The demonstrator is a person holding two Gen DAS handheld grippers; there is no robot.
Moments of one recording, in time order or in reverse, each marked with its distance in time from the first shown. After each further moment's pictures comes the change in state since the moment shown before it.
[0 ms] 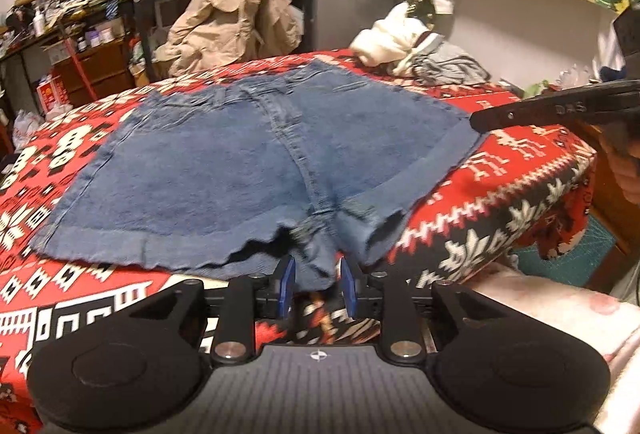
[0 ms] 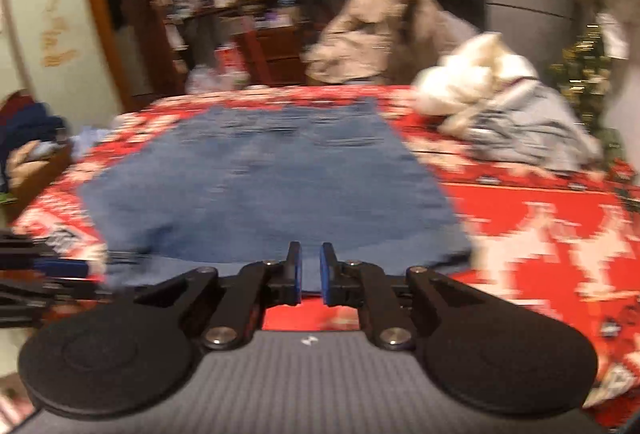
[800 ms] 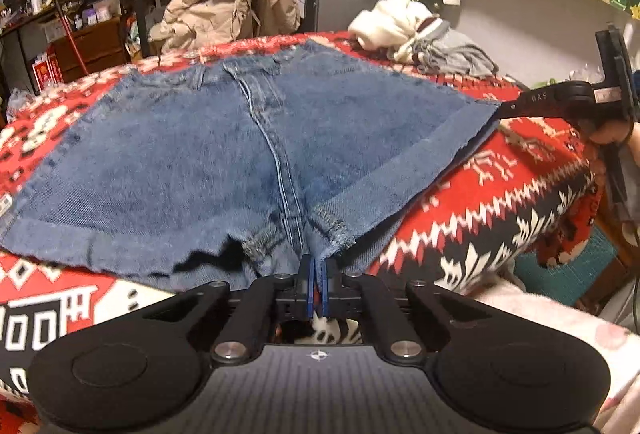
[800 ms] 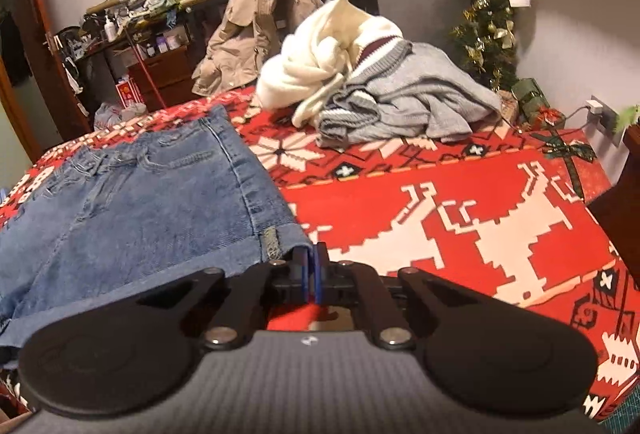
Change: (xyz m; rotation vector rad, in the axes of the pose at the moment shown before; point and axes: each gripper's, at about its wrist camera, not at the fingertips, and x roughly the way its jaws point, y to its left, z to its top) left arm 0.042 -0.022 0.006 -0.036 0.047 -0.019; right arm 0.037 -0.138 -0.005 0.247 -0.025 -0.284
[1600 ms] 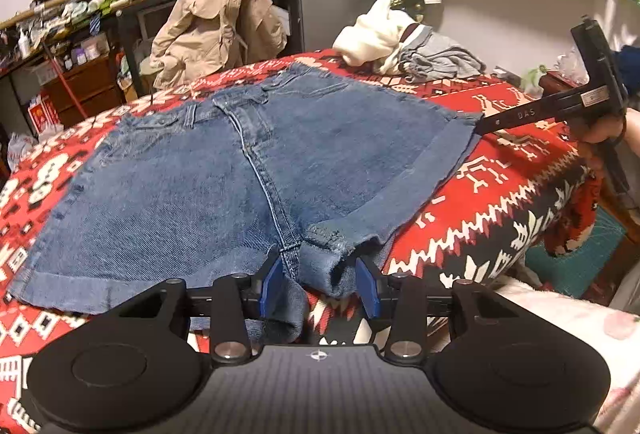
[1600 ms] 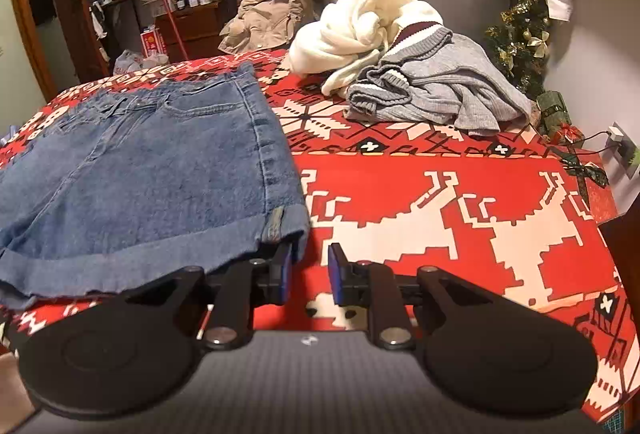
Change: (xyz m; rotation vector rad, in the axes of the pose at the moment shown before) left arm -0.005 -0.008 0.018 0.102 -0.037 0.020; right arm -0.003 0.015 -0.005 -0.161 0.075 0.022
